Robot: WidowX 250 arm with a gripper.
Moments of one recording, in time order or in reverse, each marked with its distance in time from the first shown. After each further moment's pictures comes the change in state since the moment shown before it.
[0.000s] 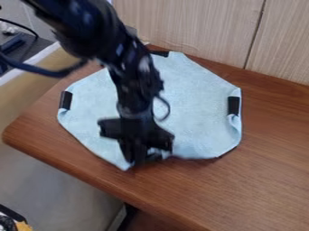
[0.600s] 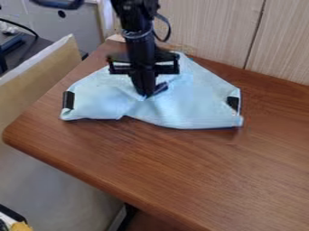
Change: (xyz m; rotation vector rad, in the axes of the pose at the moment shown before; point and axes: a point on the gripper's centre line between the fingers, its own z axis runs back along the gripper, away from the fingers) arm 0.098 0.018 0.026 -0.074 -0.037 0.166
